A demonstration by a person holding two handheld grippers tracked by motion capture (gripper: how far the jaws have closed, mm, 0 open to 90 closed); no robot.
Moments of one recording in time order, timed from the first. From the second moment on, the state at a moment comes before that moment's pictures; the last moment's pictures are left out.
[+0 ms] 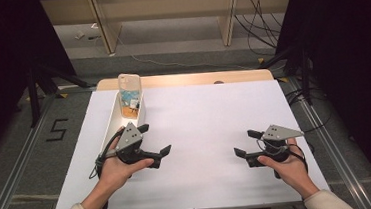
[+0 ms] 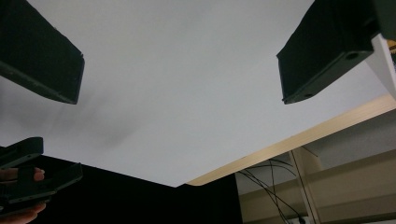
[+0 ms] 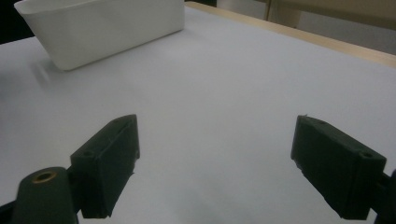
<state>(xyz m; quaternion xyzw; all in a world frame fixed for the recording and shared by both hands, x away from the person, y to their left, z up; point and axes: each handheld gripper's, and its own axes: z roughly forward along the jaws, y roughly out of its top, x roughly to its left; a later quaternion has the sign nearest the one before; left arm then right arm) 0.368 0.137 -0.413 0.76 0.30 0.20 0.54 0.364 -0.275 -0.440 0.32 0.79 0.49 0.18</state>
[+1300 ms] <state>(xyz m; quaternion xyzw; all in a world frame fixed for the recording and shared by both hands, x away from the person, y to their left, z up) 0.363 0.139 -0.423 0.77 0.29 0.21 0.53 0.365 -0.276 -0.441 0.32 0.79 0.50 0.18</state>
